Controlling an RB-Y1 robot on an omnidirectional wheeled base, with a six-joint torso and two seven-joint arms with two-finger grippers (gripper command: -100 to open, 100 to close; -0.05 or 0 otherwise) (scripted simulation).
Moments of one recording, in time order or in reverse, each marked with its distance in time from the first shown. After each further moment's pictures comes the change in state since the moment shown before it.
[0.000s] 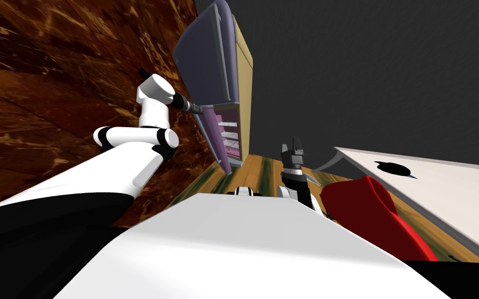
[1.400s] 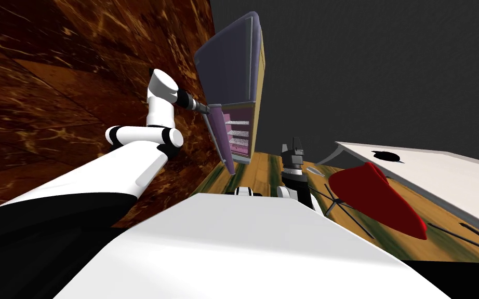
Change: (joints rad) left arm -0.024 -0.062 0.015 -0.027 0.125 0.112 -0.106; right arm 0.000 -0.001 -0.001 0.000 0.000 0.000 0.000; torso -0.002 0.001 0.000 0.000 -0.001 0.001
